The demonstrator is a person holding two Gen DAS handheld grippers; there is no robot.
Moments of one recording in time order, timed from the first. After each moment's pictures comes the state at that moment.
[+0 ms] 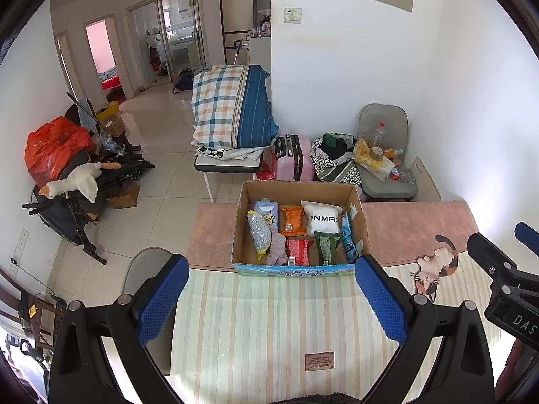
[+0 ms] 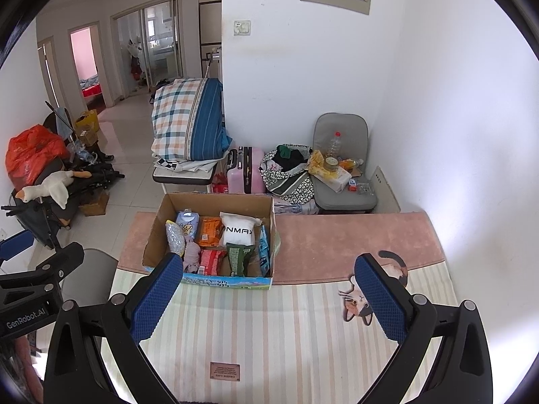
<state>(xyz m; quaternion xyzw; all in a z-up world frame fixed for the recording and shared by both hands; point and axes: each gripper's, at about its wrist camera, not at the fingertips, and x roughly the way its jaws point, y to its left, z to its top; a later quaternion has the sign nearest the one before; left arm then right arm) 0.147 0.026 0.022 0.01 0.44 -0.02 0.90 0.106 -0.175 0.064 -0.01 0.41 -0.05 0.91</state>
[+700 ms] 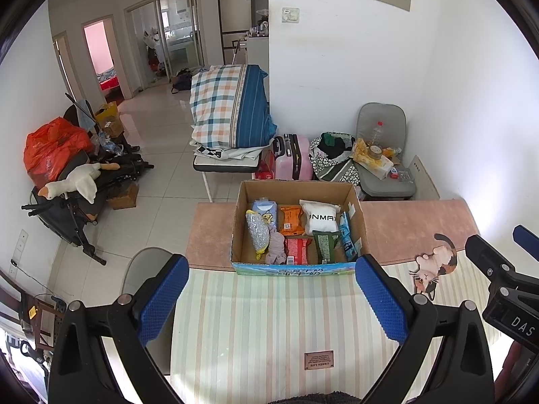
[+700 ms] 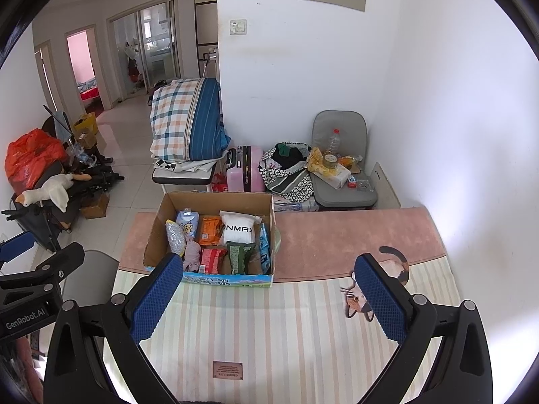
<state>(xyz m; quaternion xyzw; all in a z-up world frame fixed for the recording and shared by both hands) 0.146 0.027 0.023 0.01 0.44 -0.02 0.90 0.101 -0.177 0.065 -0.01 0.41 -0.05 0.91</state>
